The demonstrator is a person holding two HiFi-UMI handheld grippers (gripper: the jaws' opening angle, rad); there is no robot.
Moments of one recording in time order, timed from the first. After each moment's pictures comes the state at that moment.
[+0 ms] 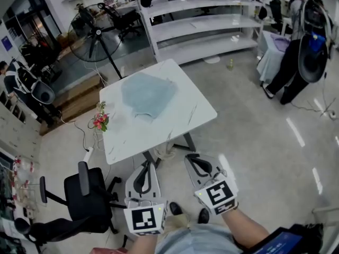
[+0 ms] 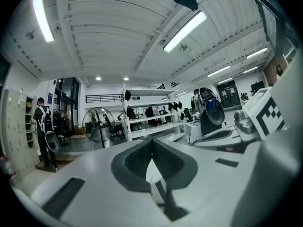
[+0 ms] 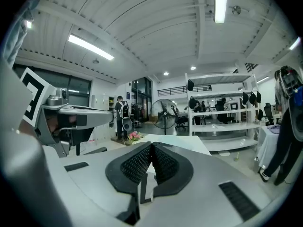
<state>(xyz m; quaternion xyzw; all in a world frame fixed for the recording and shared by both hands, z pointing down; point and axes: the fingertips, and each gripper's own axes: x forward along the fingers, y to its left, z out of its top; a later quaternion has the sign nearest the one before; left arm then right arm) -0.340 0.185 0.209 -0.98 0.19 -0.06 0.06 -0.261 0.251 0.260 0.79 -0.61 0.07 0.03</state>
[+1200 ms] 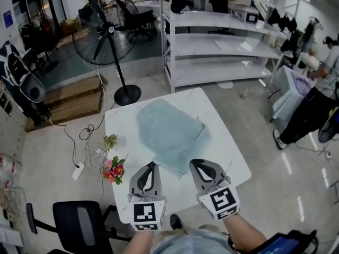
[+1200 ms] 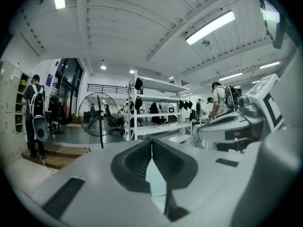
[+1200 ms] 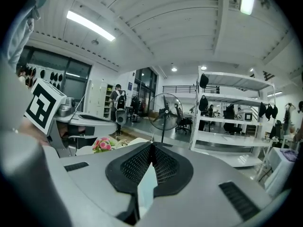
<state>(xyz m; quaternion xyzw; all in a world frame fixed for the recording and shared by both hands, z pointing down) -0.186 -0.143 0.263 -0.98 0.19 -0.06 -0.01 -0.109 -0.059 0.266 0.78 -0.61 0.04 0.12</state>
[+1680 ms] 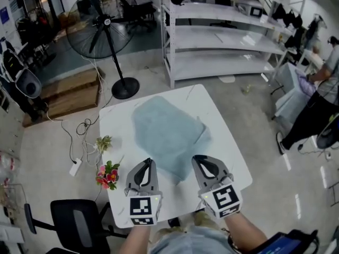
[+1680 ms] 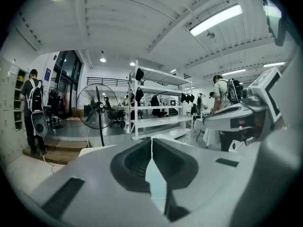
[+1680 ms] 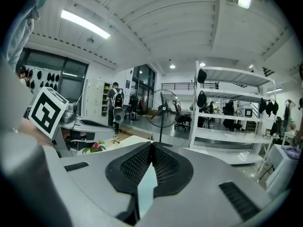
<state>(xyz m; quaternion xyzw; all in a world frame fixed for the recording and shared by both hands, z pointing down) -0.140 -0.177 0.296 -0.98 0.19 -0.10 -0.01 -0.055 -0.077 0.275 0.78 -0.61 0.06 0.11</state>
